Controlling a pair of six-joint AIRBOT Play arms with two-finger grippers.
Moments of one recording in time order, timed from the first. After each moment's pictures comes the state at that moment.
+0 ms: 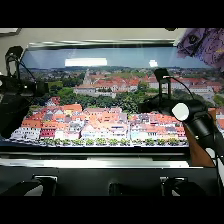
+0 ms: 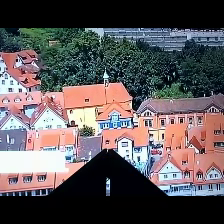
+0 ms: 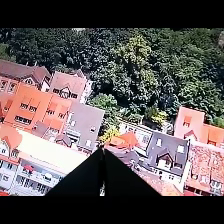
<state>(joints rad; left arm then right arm) -0.07 -1.18 1.39 1.45 -1.21 -1.60 0.30 -1.04 0.99 -1.35 0.81 1.52</state>
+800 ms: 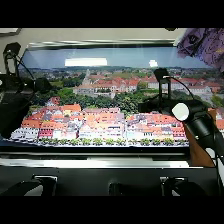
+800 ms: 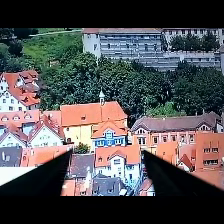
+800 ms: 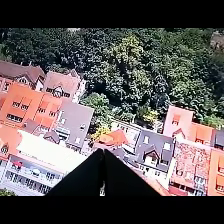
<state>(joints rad) -0.07 -1.18 1.39 1.45 -1.14 -1.62 0.30 -1.04 0.99 -1.35 0.81 1.52</state>
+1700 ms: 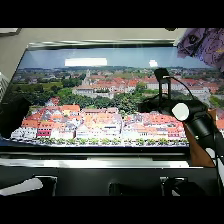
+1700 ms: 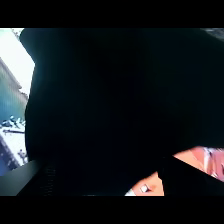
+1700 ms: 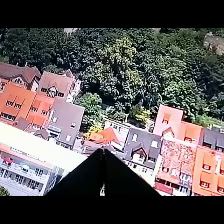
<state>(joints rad) 0.70 -1.41 1.21 1.52 -0.91 -1.78 0.30 -1.04 0.99 -1.35 0.81 1.52</state>
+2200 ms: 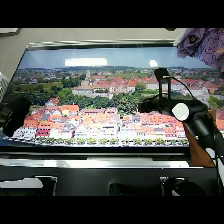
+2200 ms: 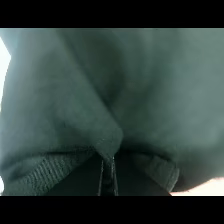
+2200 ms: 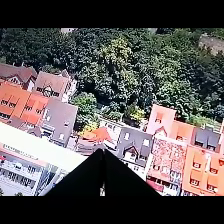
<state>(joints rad) 0.68 -1.56 1.19 1.41 -0.85 -1.78 0.30 -1.04 0.99 -1.35 0.81 1.52</state>
